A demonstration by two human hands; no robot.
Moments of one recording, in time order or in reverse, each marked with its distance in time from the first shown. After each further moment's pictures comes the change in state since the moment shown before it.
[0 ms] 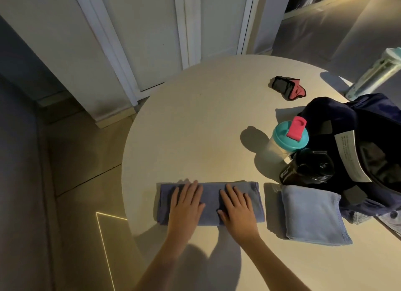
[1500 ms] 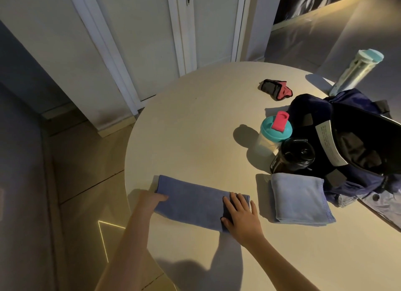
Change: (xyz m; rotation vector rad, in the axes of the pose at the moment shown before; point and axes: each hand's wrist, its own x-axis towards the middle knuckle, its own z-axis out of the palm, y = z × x) left_hand 0.001 -0.075 -0.047 -0.912 -0.319 -1.074; right_hand -0.053 0.007 -0.002 -0.136 -0.230 0.137
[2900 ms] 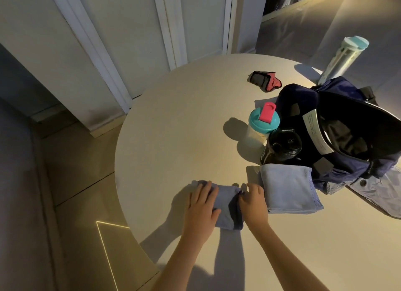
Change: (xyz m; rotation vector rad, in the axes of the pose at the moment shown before) left_hand -0.091 -0.027 0.134 0.813 0.199 1.172; right_hand 0.000 0.031 -0.022 0.758 0.327 0.342
